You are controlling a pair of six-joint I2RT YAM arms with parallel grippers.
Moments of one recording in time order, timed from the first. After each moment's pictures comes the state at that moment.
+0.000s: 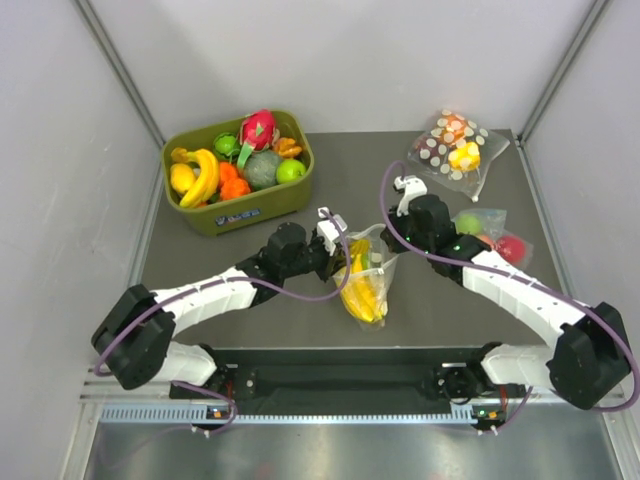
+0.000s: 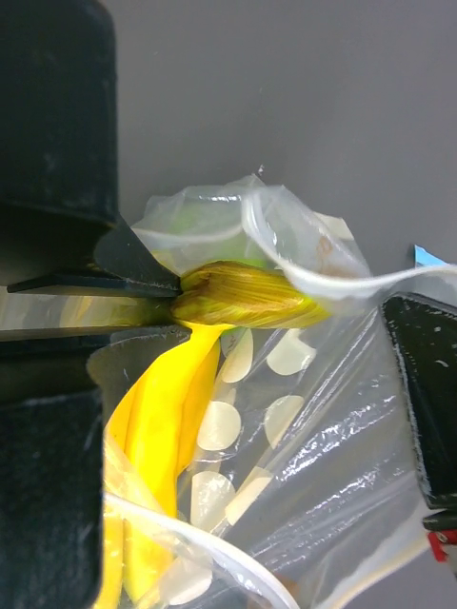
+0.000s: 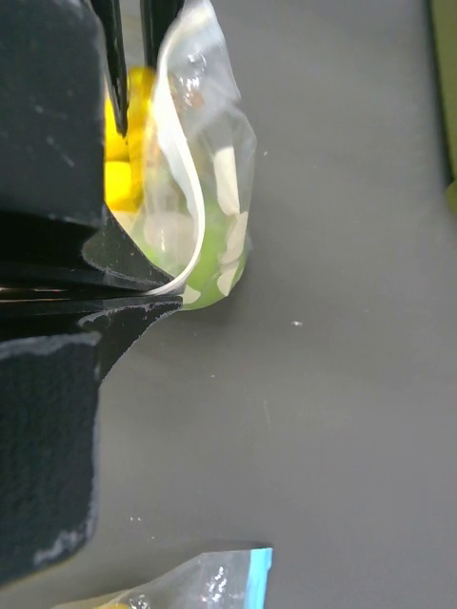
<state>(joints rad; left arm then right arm) -0.77 1.36 0.69 0.31 0.31 0.00 0.58 1.24 0.85 -0.18 0.03 0.30</state>
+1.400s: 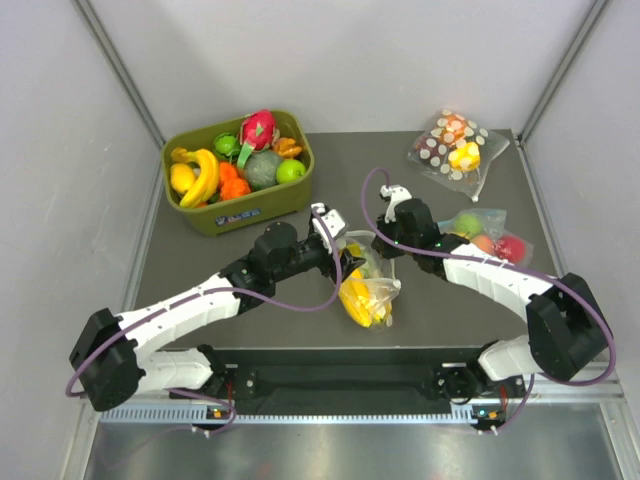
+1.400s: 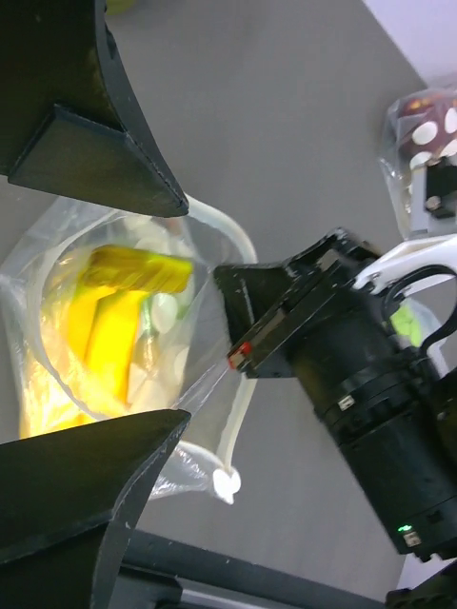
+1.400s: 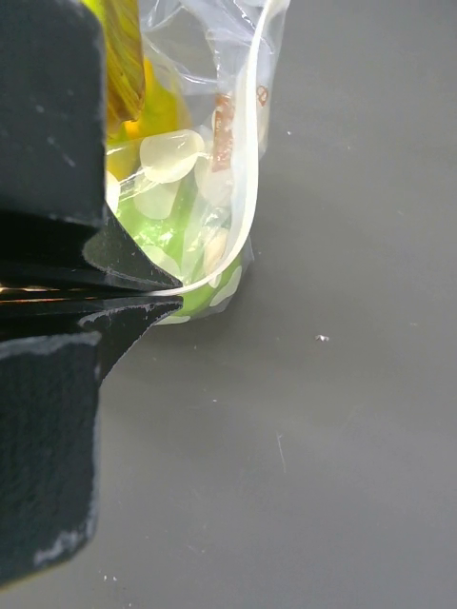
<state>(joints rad) -0.86 1.17 0.76 0.24 0.20 0.04 0.59 1.39 0.82 -0.09 -0.03 0.31</state>
